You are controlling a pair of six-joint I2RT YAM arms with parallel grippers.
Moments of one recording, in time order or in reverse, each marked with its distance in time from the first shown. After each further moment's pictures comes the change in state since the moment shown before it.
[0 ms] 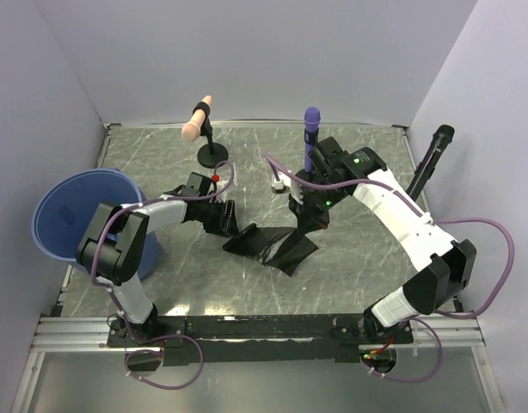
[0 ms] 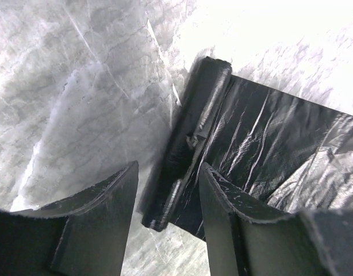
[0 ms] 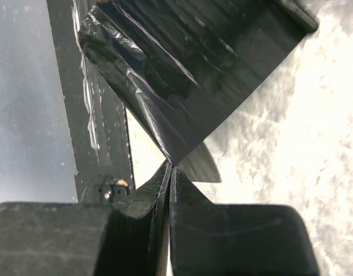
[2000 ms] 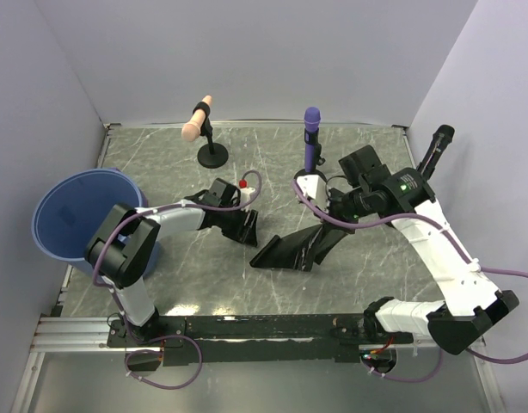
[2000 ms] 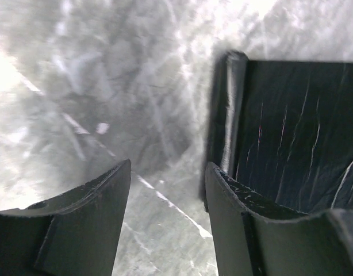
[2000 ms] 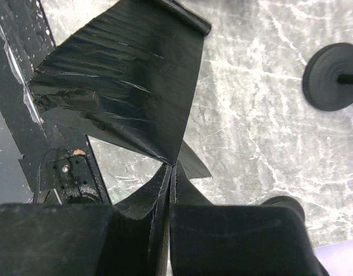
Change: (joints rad) left arm -0.193 0.007 0.030 0.036 -0.066 0.080; right arm -0.004 -0.278 -0.057 -0.010 0.309 0.017
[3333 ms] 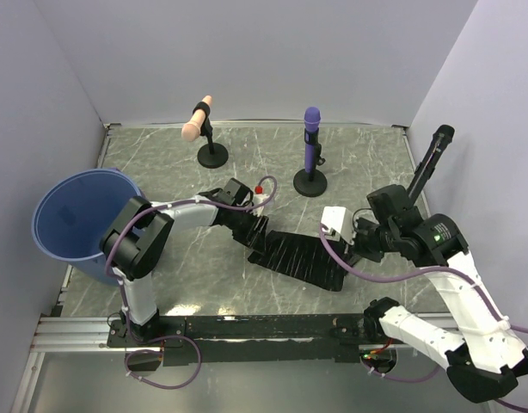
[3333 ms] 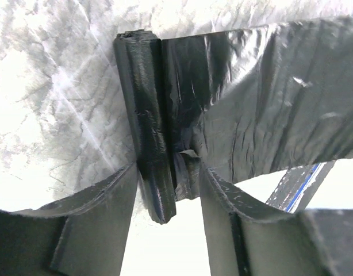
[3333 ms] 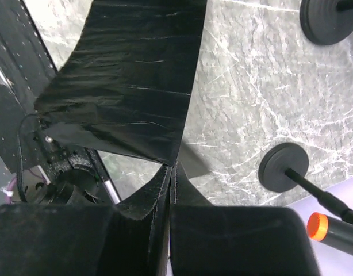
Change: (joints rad) left arm -0.063 0.103 0.116 -0.120 0.133 0.049; right arm -0.032 -0.297 -0.245 -0.010 0.148 -0.010
